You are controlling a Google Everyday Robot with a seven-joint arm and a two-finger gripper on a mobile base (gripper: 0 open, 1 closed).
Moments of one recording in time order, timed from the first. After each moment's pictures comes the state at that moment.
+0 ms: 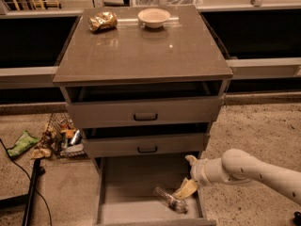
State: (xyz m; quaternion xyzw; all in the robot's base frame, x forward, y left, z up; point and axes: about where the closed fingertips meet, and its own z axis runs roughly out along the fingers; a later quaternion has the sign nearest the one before) arm 0.498 -0.120 0.450 -0.49 0.78 0.24 0.30
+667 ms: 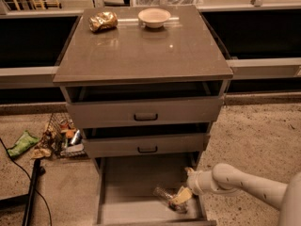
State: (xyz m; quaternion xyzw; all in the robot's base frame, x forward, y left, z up) arm 0.524 -0.134 0.305 -0.44 0.82 0.24 0.29
